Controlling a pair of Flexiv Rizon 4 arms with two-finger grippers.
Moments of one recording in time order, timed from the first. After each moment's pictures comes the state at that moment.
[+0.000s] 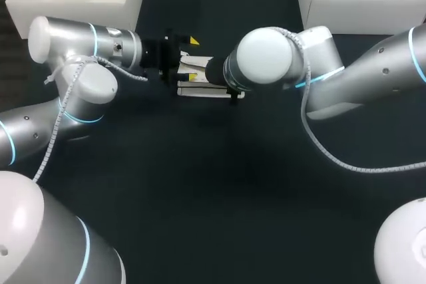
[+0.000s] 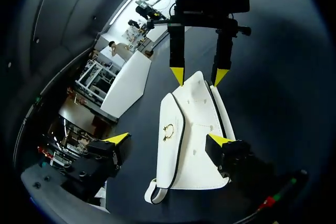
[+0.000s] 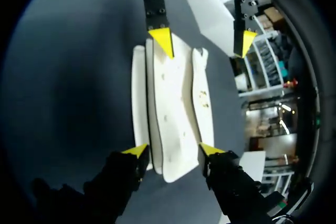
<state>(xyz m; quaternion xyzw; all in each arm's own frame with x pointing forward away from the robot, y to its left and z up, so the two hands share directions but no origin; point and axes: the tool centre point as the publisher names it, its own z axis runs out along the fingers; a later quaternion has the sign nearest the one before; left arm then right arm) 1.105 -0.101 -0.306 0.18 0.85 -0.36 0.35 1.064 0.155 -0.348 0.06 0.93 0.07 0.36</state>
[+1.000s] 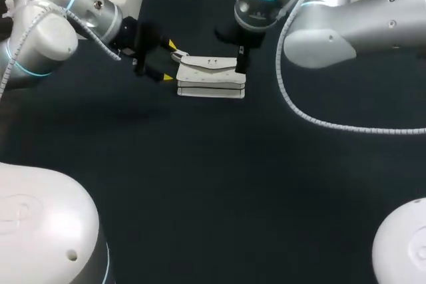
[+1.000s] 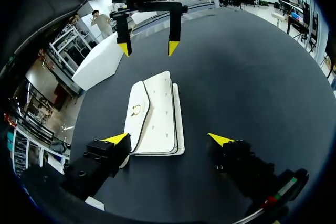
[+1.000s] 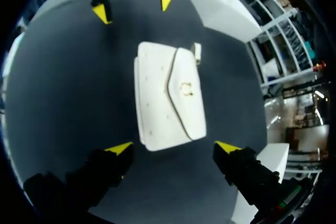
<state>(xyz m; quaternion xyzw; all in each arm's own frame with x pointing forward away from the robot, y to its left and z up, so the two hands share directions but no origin) 1.048 -0.043 -0.279 0.12 0.93 -0.31 0.16 1.070 0.130 -0.286 0.09 0.98 0.06 0.18</state>
